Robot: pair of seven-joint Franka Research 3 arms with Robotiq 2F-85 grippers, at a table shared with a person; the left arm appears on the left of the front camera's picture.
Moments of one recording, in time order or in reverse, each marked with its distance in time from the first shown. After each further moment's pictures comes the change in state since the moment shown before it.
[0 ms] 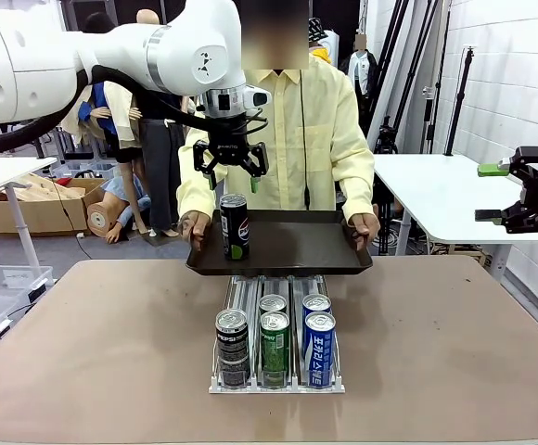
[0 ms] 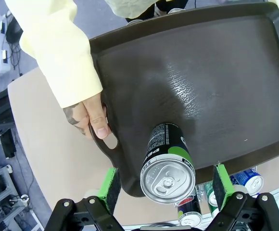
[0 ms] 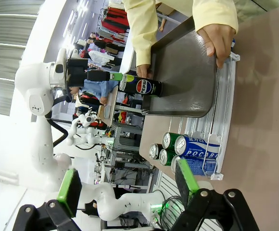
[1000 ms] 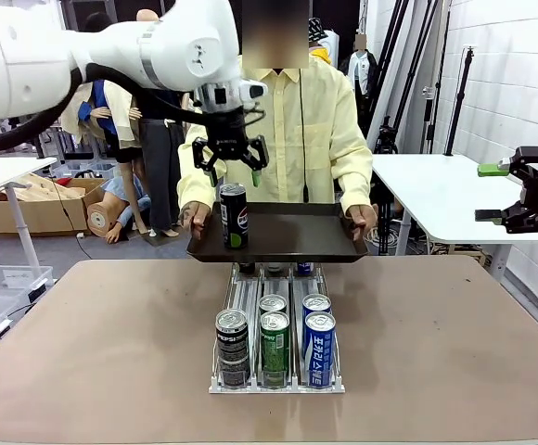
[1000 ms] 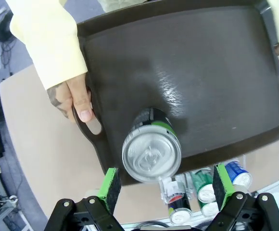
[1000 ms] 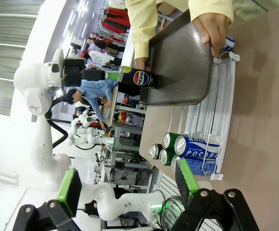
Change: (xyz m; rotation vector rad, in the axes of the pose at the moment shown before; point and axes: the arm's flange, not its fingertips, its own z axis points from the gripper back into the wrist) left arm 0.000 0.008 0.015 -0.076 -0.007 0.034; right arm 0.000 0.000 0.000 0.000 0.000 0.000
